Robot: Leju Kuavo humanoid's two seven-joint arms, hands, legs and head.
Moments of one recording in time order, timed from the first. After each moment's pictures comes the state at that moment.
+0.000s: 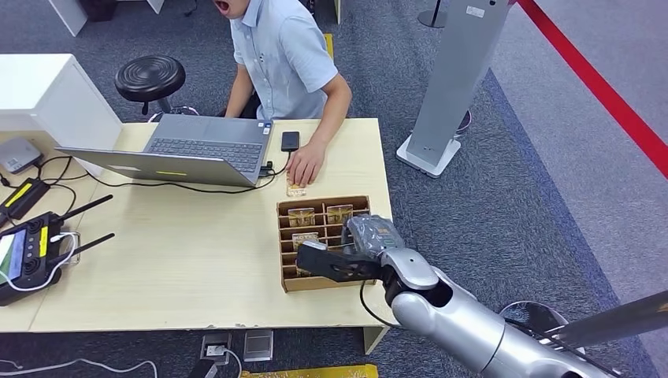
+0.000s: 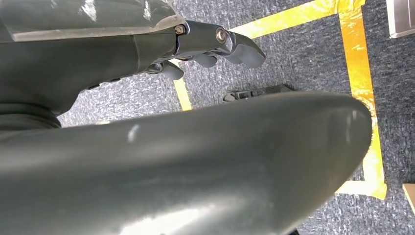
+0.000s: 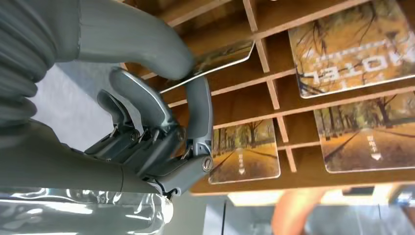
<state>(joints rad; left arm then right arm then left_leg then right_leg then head) -0.12 0.06 -1.05 -0.22 0.94 0.14 0.04 -0.60 -0.22 1.00 -1.38 0.57 0.15 0.65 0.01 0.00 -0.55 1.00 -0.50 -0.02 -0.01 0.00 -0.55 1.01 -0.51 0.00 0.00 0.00</state>
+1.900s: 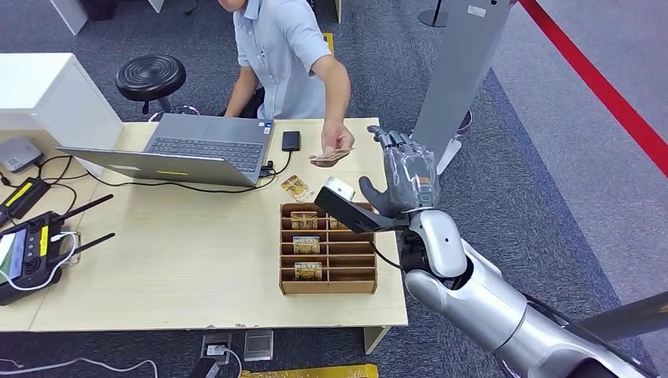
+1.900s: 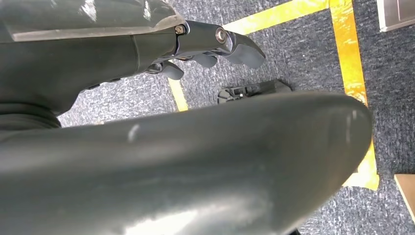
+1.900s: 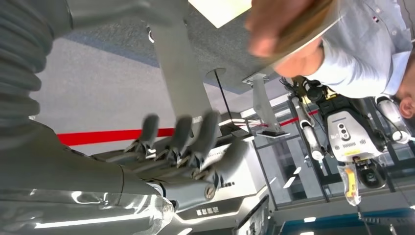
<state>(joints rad) -0.13 0.06 -1.06 -0.23 0.94 0.13 0.02 -0.66 -0.24 0.90 -1.44 0.95 -0.30 0.60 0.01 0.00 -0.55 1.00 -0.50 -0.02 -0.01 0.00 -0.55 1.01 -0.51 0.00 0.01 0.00</state>
